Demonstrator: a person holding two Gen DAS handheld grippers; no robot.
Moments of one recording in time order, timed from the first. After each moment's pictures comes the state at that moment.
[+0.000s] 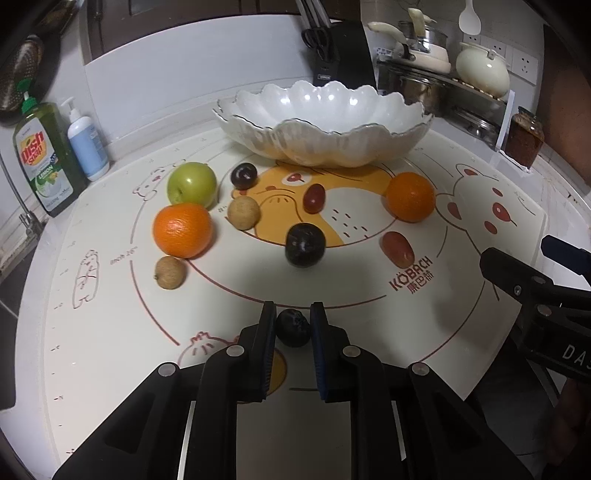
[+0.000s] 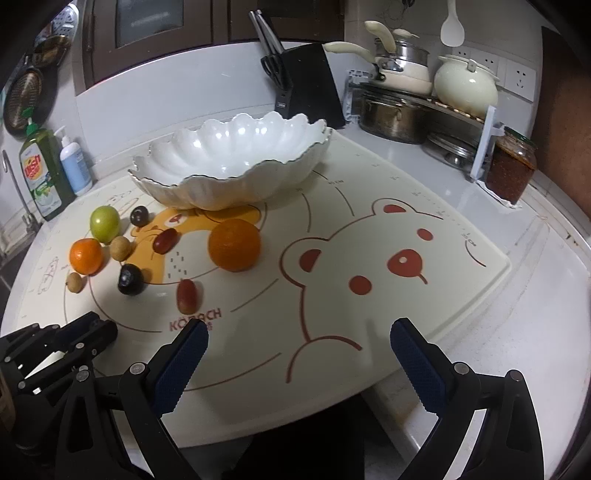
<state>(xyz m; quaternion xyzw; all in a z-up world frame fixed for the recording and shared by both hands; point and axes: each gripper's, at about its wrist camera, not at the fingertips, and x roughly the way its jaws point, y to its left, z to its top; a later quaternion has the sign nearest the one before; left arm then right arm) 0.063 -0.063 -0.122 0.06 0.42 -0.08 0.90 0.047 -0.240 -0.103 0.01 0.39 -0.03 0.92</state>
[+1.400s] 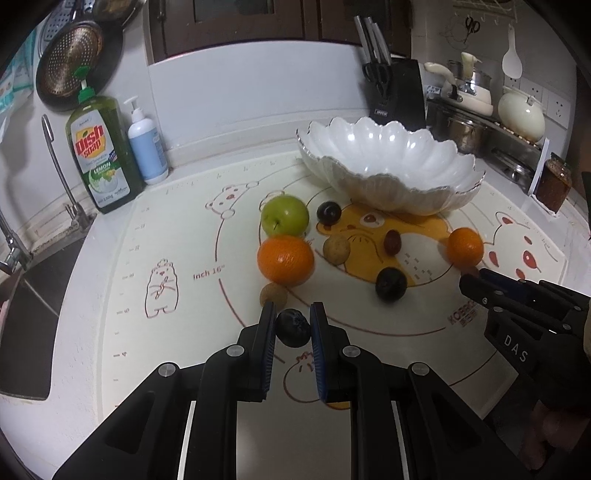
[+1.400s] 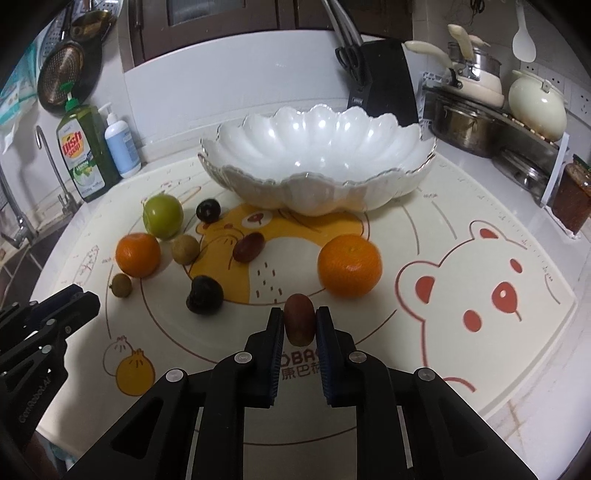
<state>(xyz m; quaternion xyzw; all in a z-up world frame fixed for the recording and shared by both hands) 0.062 -0.006 -0.087 0.03 0.38 -0.02 0.92 0.082 -0.179 -0.106 0.01 0.39 0.06 0.92</state>
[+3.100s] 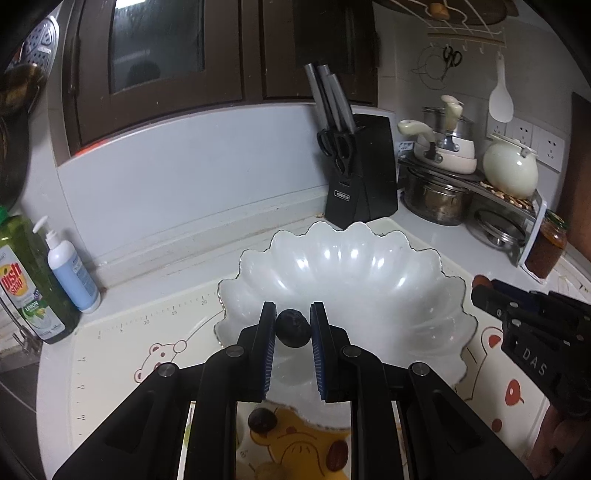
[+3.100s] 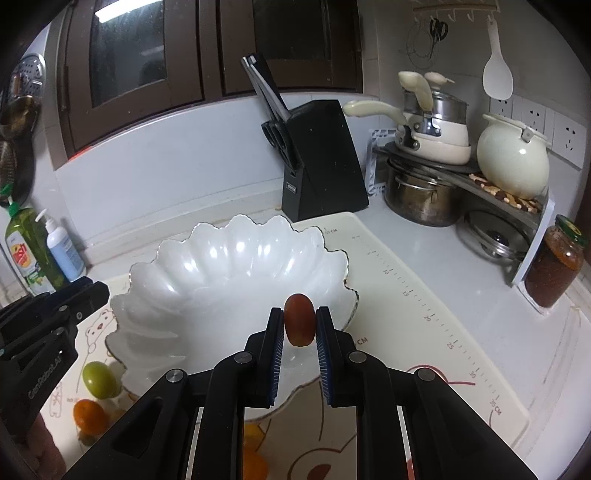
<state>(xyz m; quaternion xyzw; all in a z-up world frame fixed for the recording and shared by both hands) 0.225 -0.074 -0.015 0.04 0.31 -0.09 0.95 0.206 -0.259 -0.023 0.03 0.32 -0.01 0.95</state>
